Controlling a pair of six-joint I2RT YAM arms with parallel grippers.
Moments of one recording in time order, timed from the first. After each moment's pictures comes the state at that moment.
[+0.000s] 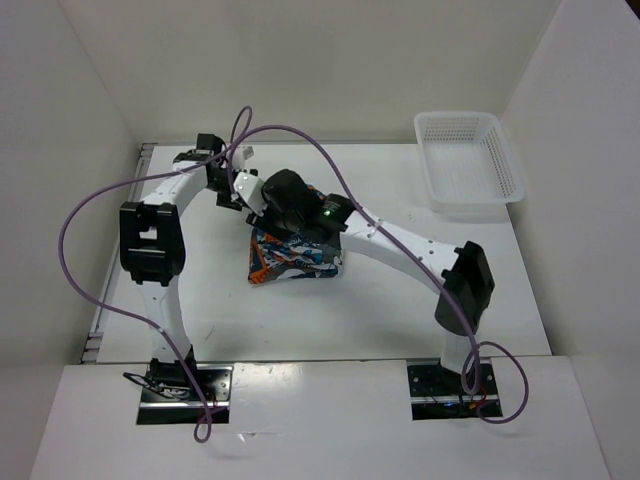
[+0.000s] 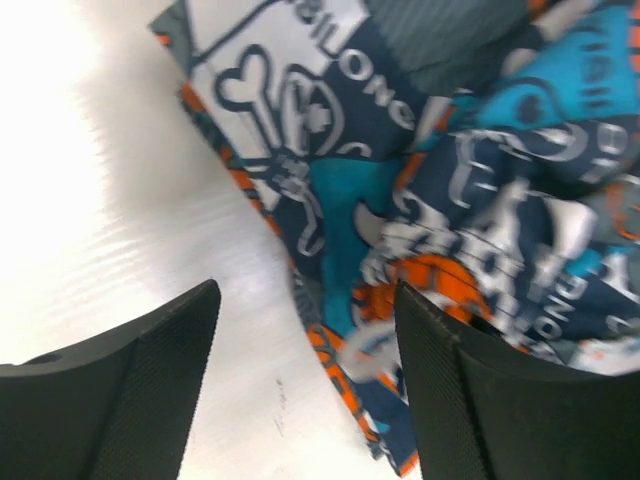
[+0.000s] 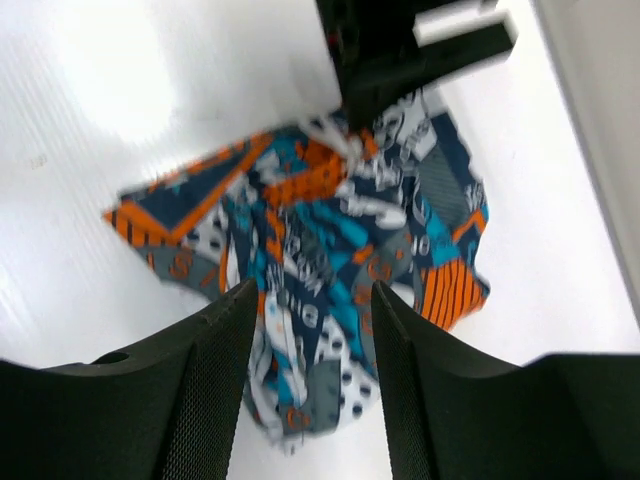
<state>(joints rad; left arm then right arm) -0.05 2.10 1.71 -0.72 0.45 0.07 0.96 1.87 1.76 -0.50 0.14 -0.37</state>
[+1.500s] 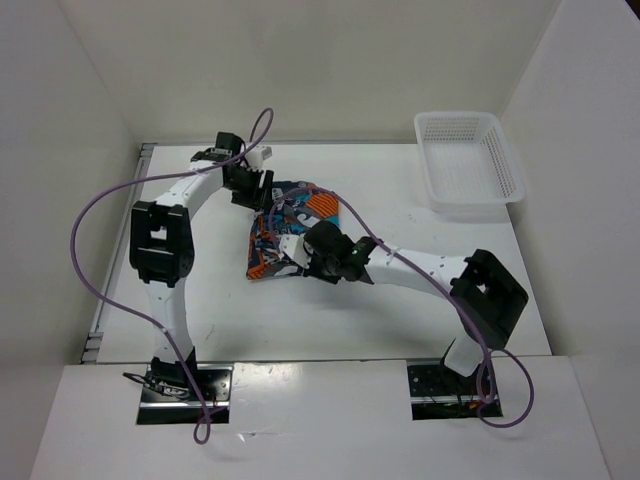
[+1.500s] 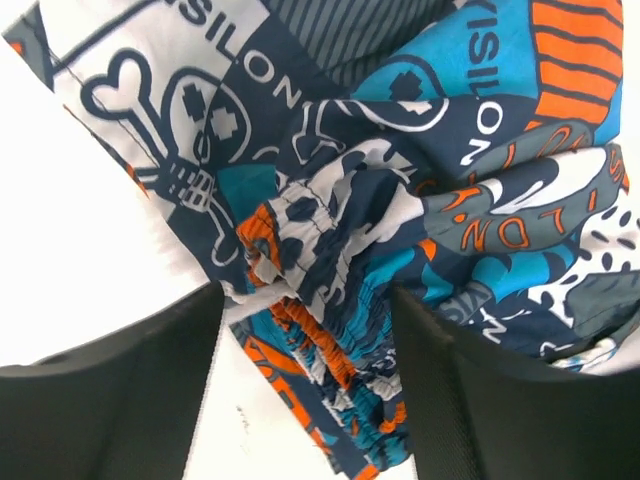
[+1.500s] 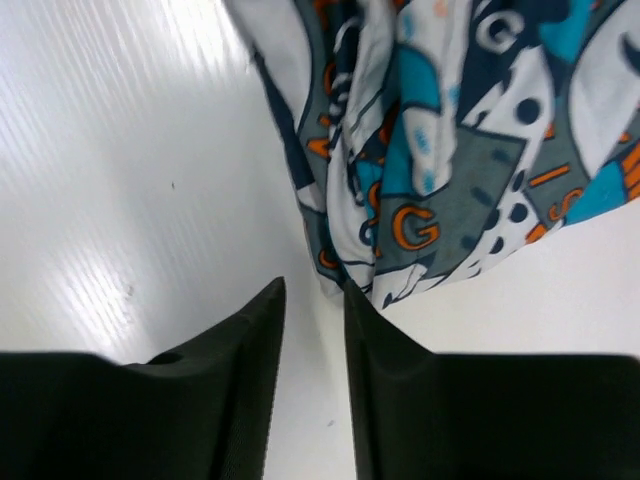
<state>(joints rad) -0.14 2.10 1.74 -0.72 0.42 0.07 0.90 1.64 1.05 -0.34 0.05 -0.48</state>
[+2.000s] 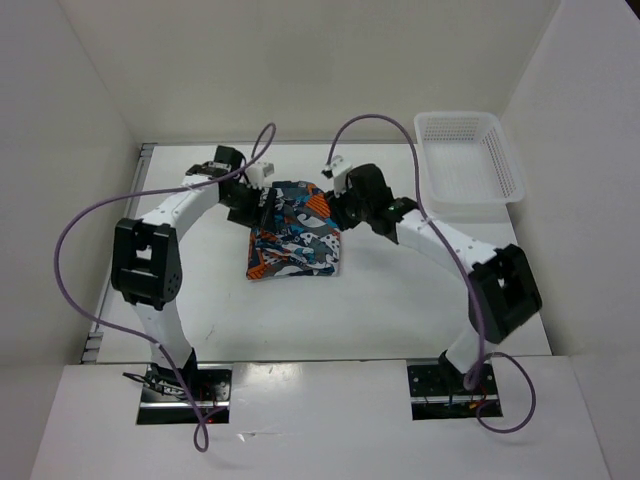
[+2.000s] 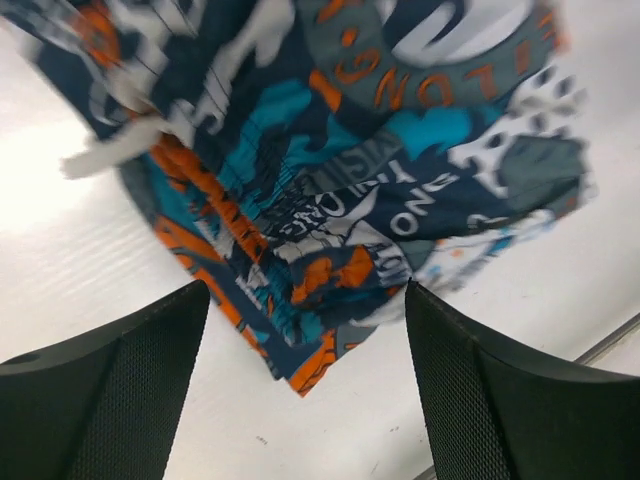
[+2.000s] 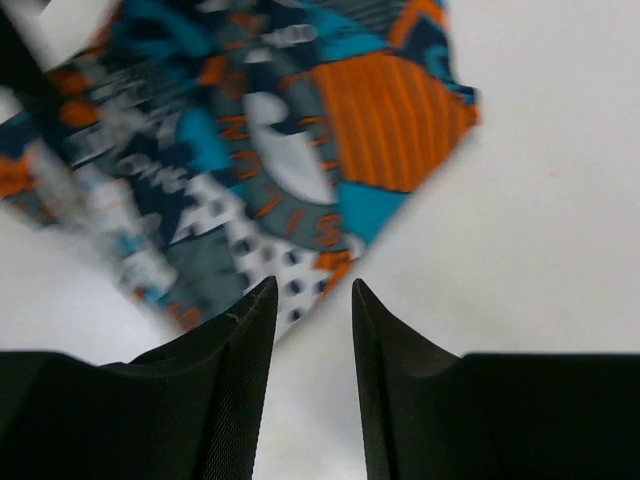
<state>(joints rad) -0.17 1.83 1.51 -0.76 0.42 0.07 0.62 1.55 1.16 -0.22 -0.09 -0.14</state>
